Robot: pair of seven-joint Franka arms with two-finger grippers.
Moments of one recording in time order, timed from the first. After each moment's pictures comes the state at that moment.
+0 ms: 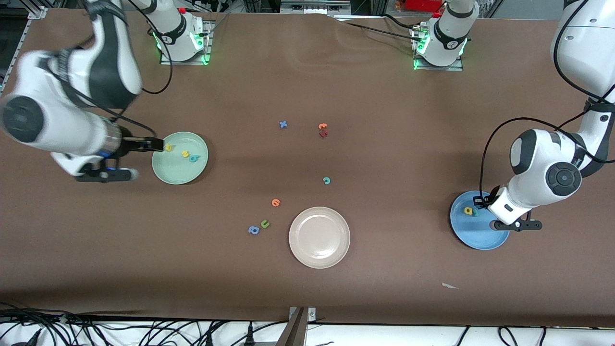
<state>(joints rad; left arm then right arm) 0.35 0.60 -0.35 -1.72 0.31 2.22 -0.15 0.70 0.30 -0.68 -1.57 0.18 1.59 -0.02</state>
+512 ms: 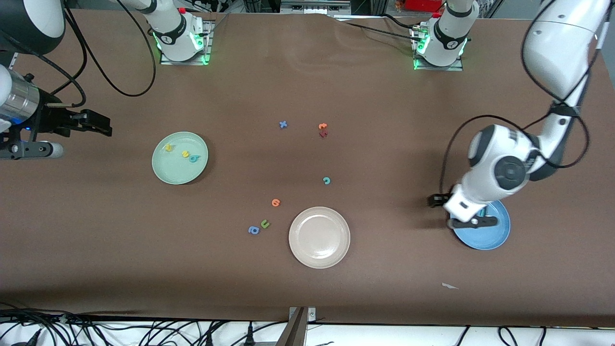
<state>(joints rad) 0.16 0.61 -0.43 -1.72 0.30 2.22 -0.52 0.70 0.28 -0.75 -1.35 0.13 1.42 -0.06</state>
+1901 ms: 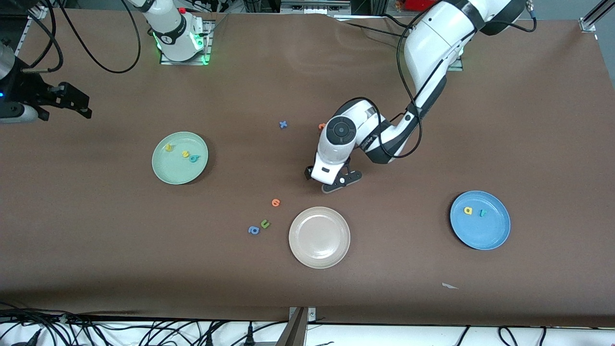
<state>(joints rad) -0.38 0.82 -0.35 -1.53 0.24 2.30 -1.24 0.08 -0.08 -0.08 -1.73 -0.02 1.66 -0.06</state>
